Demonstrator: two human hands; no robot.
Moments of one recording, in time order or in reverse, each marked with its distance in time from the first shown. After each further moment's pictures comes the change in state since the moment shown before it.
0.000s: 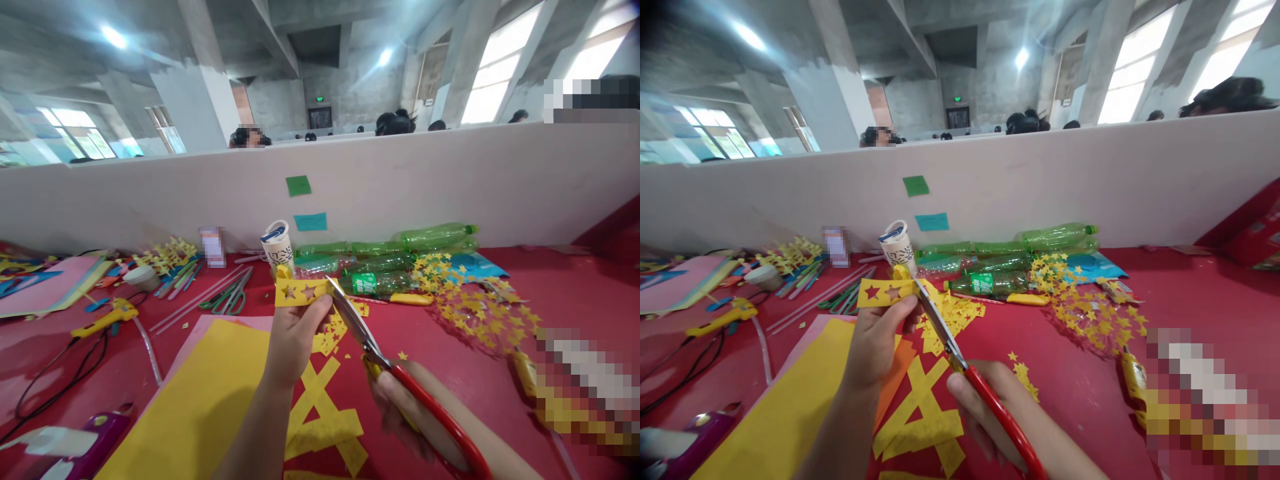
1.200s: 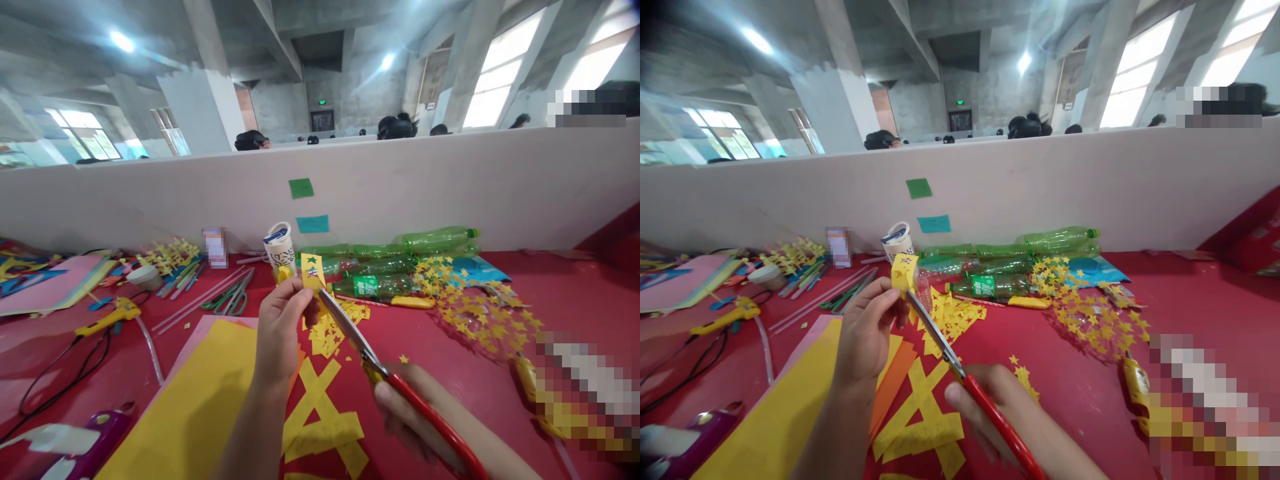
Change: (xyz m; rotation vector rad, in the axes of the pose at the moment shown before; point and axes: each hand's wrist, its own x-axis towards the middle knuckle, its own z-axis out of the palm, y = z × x) left_hand 0.007 0.012 -0.008 -0.115 0.030 0.068; right_hand -0.008 -0.011 0.005 -0.069 0.128 0.047
